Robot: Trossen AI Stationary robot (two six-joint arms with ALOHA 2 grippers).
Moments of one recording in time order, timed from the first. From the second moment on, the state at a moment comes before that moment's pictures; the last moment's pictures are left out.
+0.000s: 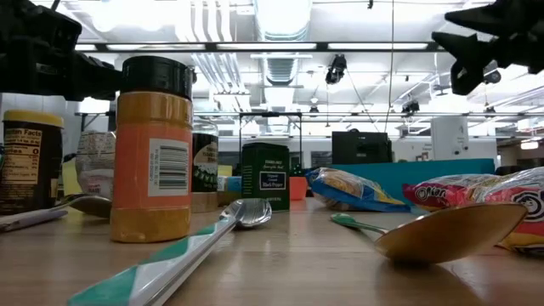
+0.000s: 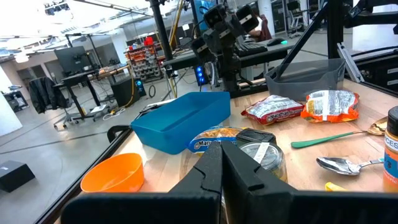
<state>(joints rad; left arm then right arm) 0.00 0.04 0.01 0.00 -0.08 0.26 0.15 0.05 0.03 0.26 0.15 0.34</state>
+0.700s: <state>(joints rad) 0.00 0.04 0.01 0.00 -0.08 0.26 0.15 0.29 0.46 0.06 0.18 0.16</state>
